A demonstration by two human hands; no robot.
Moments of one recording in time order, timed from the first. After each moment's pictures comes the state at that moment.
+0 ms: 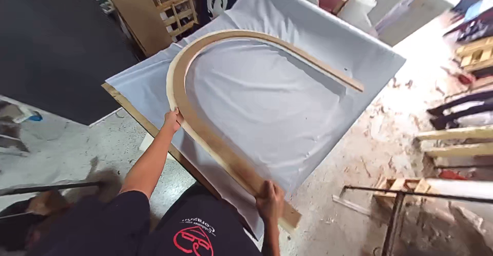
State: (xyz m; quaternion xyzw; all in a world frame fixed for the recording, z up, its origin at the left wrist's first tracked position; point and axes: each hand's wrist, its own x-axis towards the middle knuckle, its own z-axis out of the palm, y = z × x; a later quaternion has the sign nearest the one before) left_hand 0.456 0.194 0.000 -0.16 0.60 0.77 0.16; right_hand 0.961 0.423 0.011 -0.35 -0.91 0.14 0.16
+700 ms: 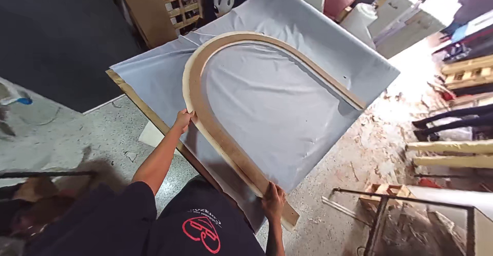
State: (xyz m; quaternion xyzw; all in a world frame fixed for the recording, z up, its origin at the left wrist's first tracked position) left_hand 0.495 0.185 -0.016 -0.04 0.68 0.69 0.24; right_hand 1.009 0.448 -0.053 -0.35 -0.92 0.16 0.13
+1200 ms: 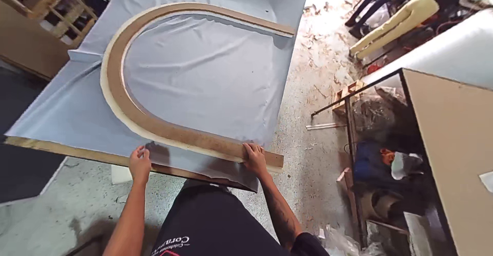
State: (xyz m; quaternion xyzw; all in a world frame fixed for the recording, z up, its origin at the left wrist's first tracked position) left_hand 0.609 0.134 -0.007 0.10 0.89 0.42 0.17; right_hand 1.000 0.439 -0.022 -0.34 -0.92 0.17 0.09
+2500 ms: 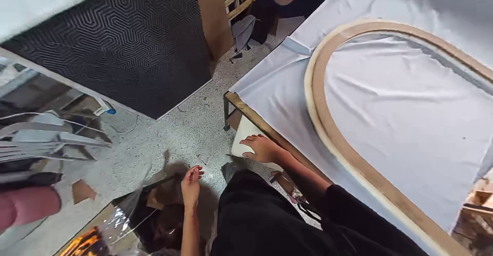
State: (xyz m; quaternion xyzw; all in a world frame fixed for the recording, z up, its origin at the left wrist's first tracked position) left_hand 0.406 -0.423 -0.030 -0.15 0.77 0.61 0.10; right_hand 0.343 -0.073 0.058 0.20 -0.93 0.21 -0.24
